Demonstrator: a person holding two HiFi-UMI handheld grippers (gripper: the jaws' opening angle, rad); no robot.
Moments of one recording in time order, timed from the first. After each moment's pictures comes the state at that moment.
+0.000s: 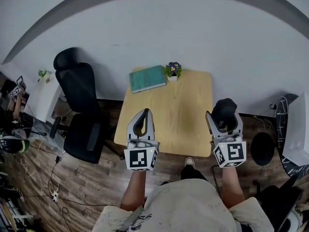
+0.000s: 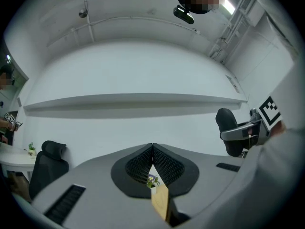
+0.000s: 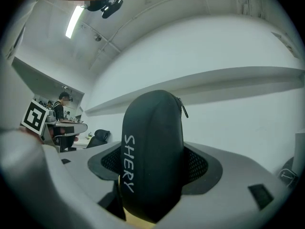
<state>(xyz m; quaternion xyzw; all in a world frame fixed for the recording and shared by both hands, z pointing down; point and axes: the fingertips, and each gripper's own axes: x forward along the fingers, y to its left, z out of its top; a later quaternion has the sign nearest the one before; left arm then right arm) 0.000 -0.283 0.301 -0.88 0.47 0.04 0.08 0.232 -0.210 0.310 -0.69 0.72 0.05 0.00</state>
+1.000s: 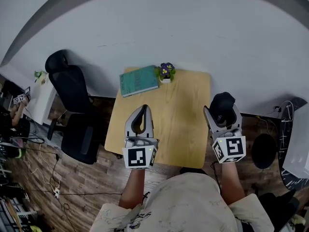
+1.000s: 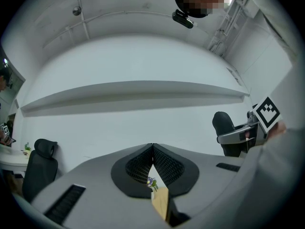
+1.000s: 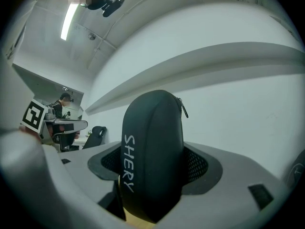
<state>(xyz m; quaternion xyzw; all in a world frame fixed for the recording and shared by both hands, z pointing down) 0.087 -0.357 0.323 -0.87 0.48 0.03 0.09 0.314 -0.302 0.347 -0.68 0.74 0.02 0.00</state>
